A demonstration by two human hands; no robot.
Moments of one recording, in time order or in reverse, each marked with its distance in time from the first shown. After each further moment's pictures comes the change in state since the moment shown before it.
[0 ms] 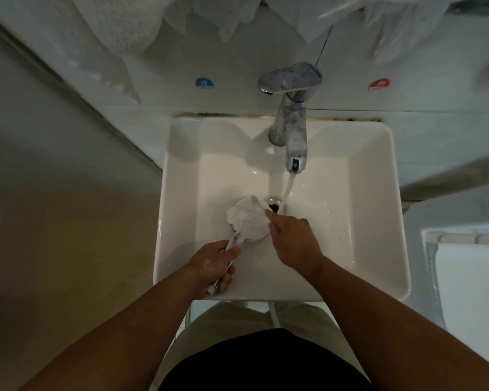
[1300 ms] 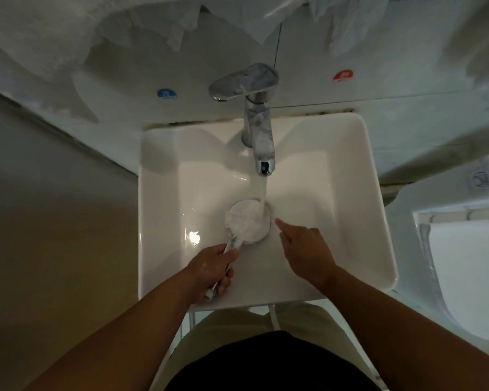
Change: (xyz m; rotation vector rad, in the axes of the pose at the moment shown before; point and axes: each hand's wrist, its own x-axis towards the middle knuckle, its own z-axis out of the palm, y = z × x) left_hand 0.013 0.012 0.019 0.092 -0.043 -0.021; right_hand -0.030 0.042 -0.020 0.032 0.004 0.093
